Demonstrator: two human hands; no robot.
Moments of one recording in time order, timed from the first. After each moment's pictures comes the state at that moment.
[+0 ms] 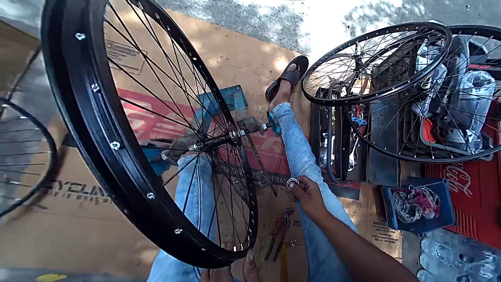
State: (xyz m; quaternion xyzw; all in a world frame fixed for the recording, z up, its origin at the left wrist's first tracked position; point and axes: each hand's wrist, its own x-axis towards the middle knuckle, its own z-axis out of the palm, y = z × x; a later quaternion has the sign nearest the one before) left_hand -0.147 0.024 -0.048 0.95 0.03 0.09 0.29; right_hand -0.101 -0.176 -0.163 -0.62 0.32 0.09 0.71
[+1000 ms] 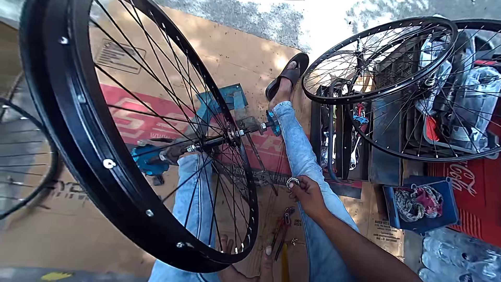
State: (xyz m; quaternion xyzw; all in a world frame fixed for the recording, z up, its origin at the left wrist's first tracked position) left_hand -0.159 0.025 -0.072 0.92 0.10 -0.03 0.38; right_hand -0.100 -0.175 -0.164 -0.62 0.32 0.10 0.71
